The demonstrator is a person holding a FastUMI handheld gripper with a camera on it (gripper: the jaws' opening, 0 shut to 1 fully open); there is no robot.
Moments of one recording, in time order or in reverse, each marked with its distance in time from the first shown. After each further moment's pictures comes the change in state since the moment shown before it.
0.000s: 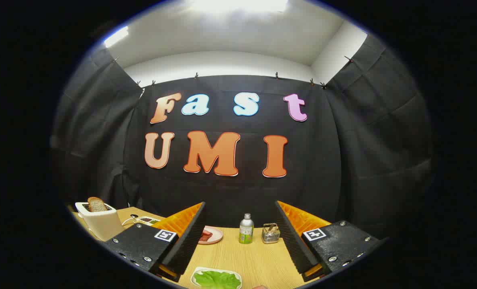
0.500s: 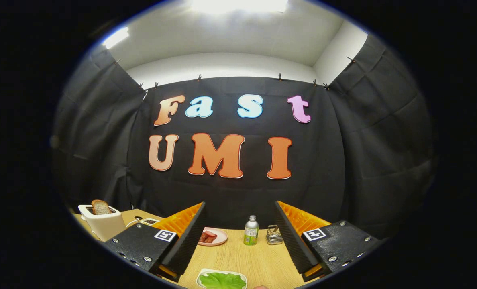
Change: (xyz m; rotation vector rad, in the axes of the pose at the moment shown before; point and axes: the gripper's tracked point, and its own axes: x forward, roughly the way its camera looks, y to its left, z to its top) arm 0.001 0.010 0.004 0.007 -0.004 0.018
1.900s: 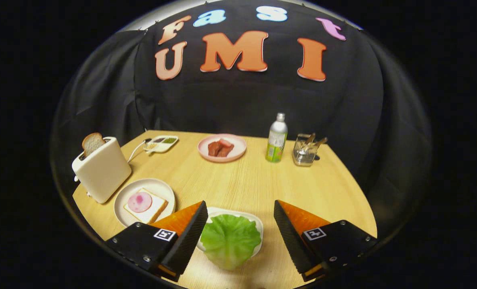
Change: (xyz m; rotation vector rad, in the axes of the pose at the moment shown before) arm -0.001 0.040 -0.238 -0.027 0.833 0.203
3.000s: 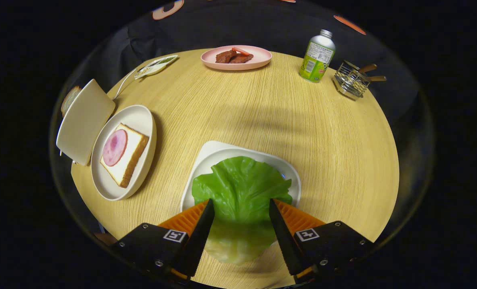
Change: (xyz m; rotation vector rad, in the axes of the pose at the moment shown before) arm 0.060 0.021 -0.099 -0.077 0.540 0.079
